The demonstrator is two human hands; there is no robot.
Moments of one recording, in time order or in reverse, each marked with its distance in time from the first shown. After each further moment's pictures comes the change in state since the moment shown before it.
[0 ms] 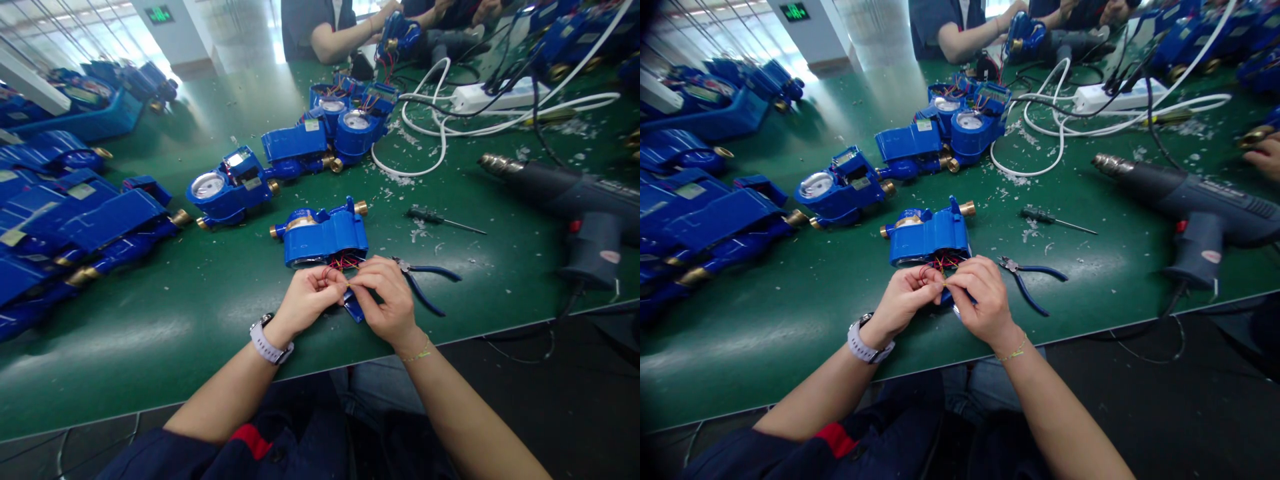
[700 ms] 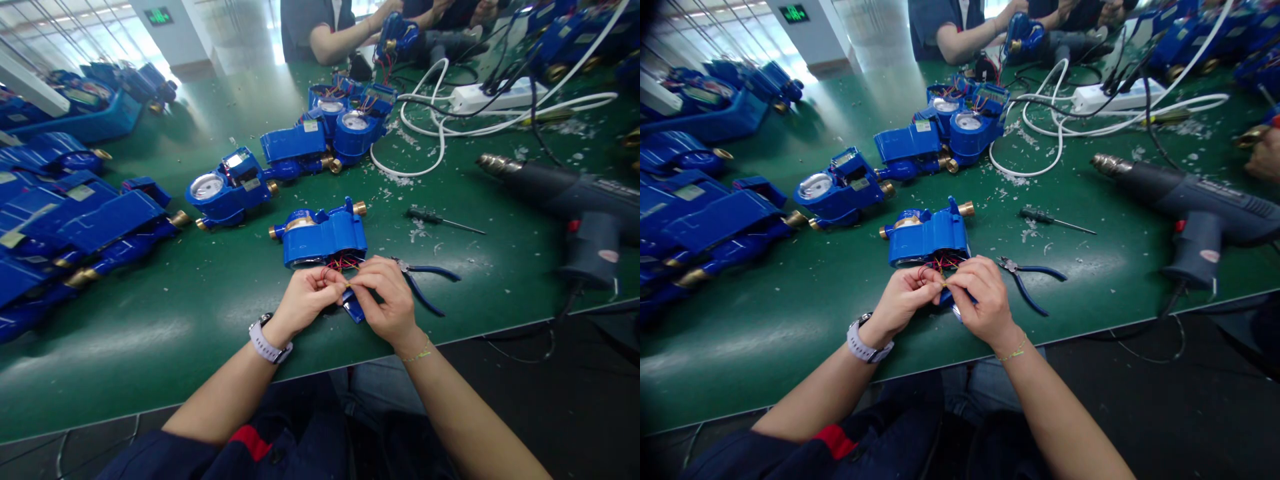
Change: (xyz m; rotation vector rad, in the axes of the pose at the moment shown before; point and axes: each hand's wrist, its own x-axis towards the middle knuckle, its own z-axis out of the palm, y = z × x) left_hand 0.002 -0.001 -0.001 0.000 0.003 -0.016; right_hand -0.002 0.002 -0.001 0.019 -0.005 0.008
